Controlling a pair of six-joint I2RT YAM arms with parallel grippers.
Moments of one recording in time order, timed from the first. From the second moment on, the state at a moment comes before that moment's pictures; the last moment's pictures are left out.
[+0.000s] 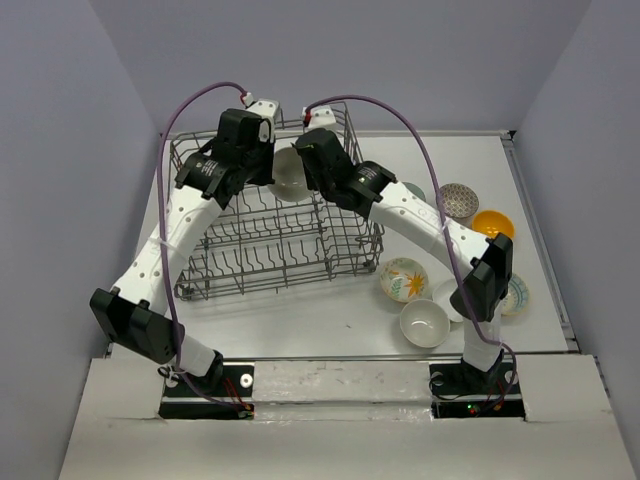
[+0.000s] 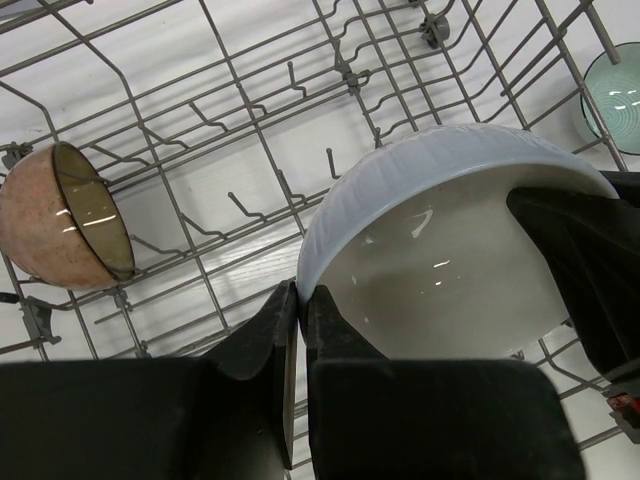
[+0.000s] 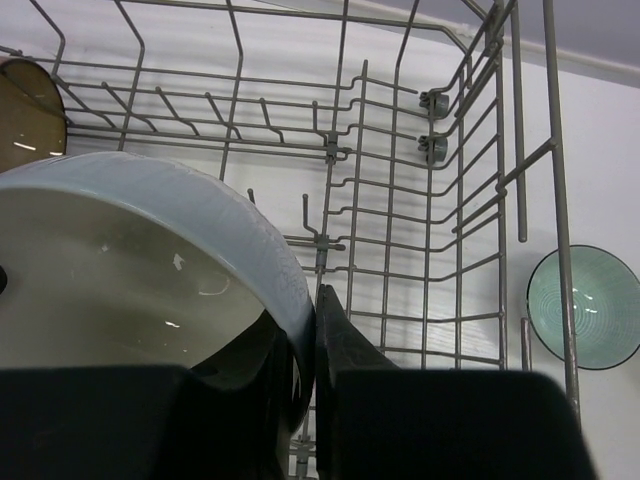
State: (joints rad) left arm -0.44 1.48 1.67 -0.80 -0.13 -0.12; right arm 0.88 1.93 2.02 -0.60 0.60 0.30
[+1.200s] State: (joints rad) left arm -0.49 1.32 1.56 -0.65 -0.34 -0.14; right arm 0.87 1.99 2.30 -0.85 0.41 0.66
